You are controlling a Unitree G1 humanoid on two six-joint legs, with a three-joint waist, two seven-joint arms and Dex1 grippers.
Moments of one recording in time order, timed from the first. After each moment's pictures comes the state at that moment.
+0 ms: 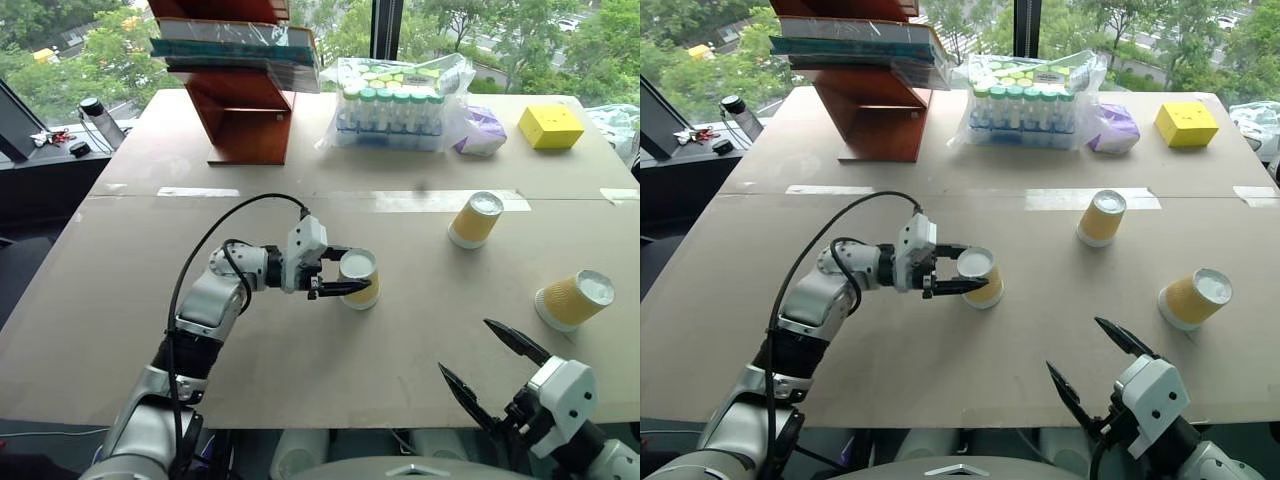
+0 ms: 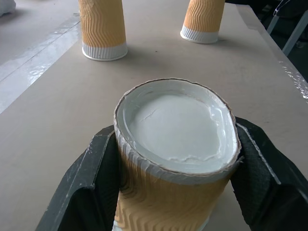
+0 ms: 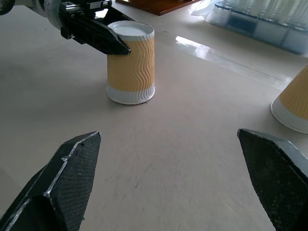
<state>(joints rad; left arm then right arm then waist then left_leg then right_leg) -0.47 0.52 -0.20 0.09 -0.35 0.24 -1.20 0.85 -0.39 -0.06 -0.89 0.19 0.03 0.56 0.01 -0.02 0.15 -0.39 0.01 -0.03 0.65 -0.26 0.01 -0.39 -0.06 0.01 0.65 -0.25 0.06</state>
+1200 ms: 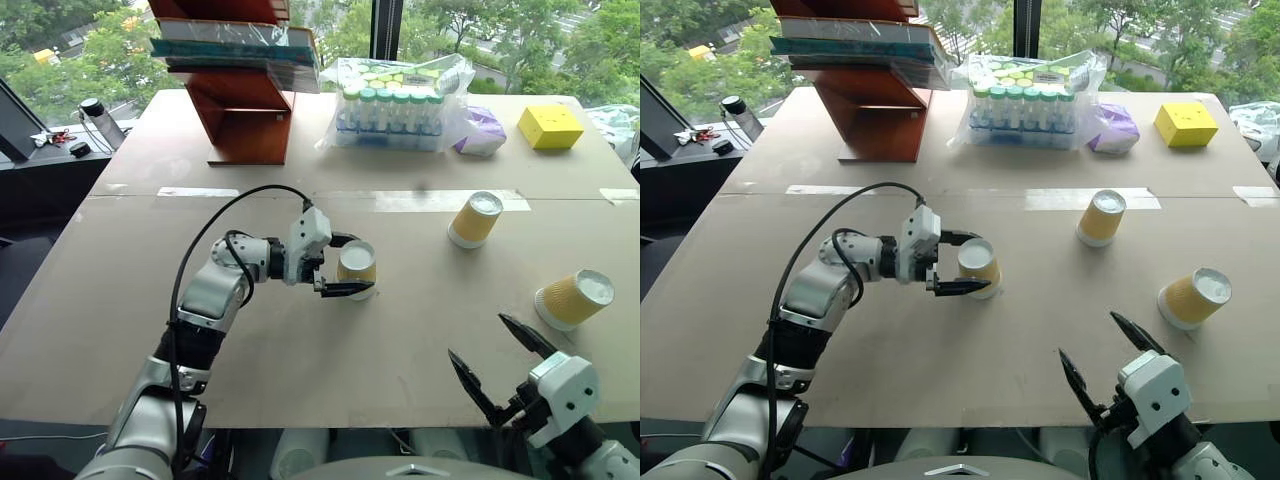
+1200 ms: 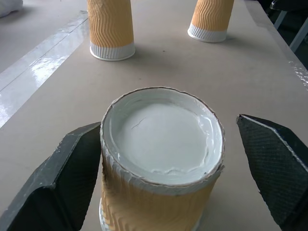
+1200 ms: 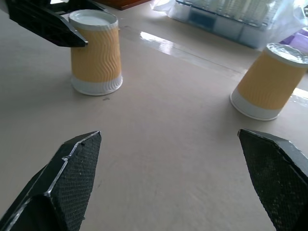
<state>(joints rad) -0.49 0.52 -0.17 0.03 -0.36 0.34 -1.19 0.83 -0.31 -0.10 -0.89 0.13 0.04 0.40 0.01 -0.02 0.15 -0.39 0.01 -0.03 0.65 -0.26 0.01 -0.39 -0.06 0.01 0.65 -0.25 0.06</state>
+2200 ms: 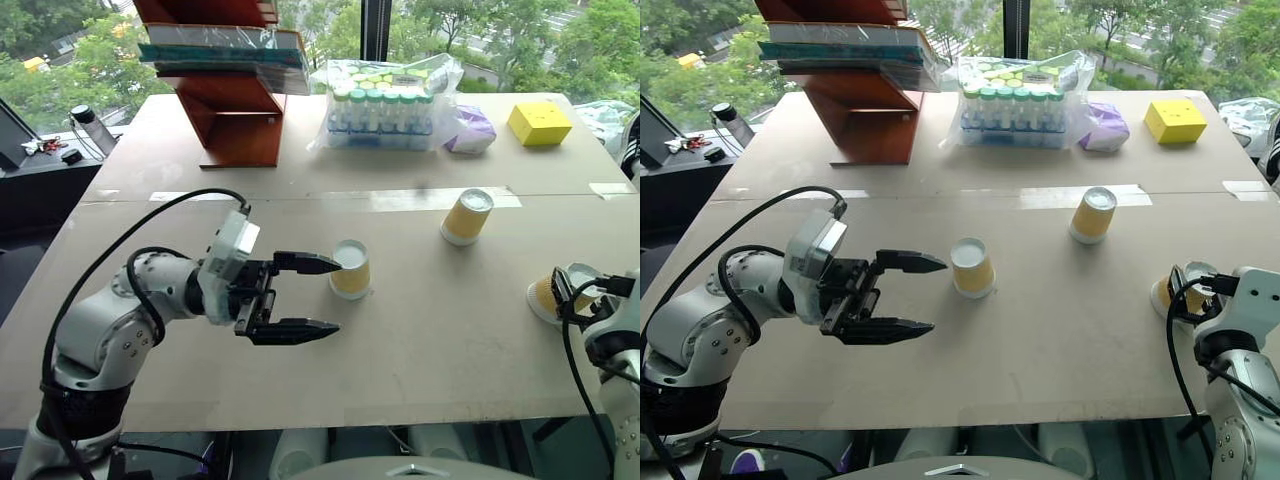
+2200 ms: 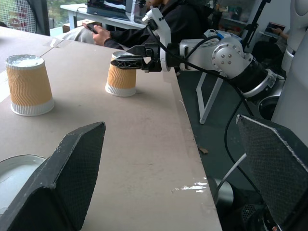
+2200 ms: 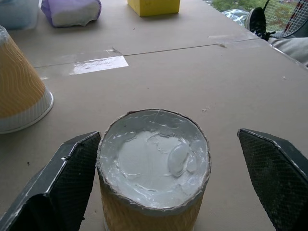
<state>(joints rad) -0.22 0.80 0.13 -0.52 -0.90 0.67 -1.22 0.22 -0.21 -0.52 -0.72 0.37 0.74 0.04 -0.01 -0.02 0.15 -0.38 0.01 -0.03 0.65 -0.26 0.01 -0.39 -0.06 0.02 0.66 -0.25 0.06</state>
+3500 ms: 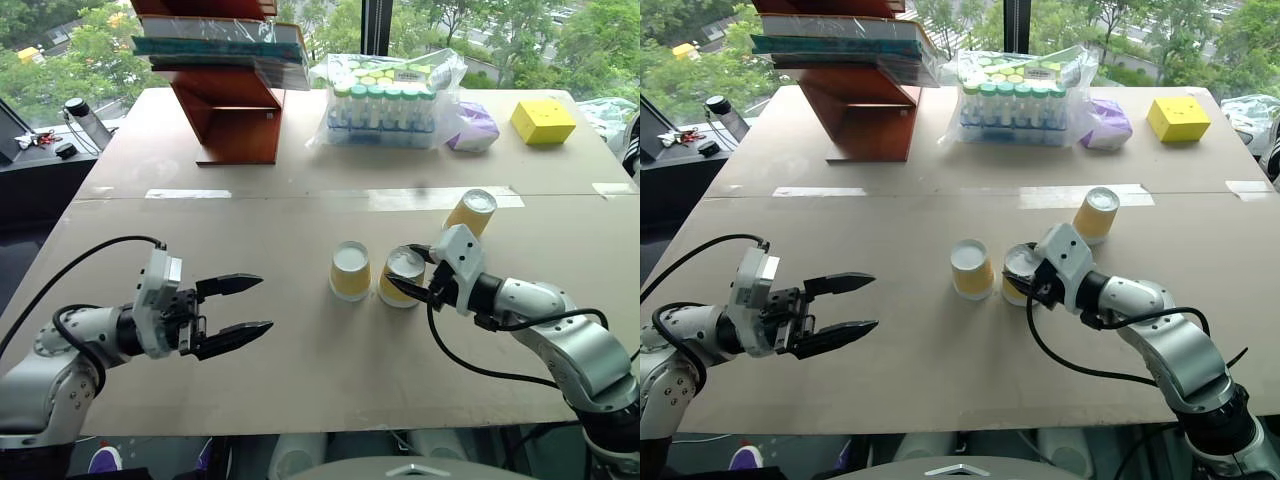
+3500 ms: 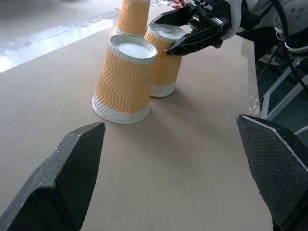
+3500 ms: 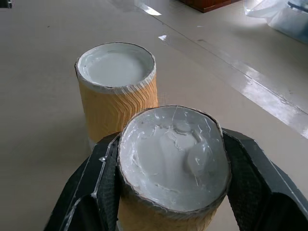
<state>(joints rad) 0.16 0.84 0.35 -0.31 -0.77 0.43 -1.27 -0.22 -0.56 0.20 -0.61 0.40 0.71 0.51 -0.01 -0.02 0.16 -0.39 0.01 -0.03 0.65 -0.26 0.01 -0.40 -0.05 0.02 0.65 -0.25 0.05</state>
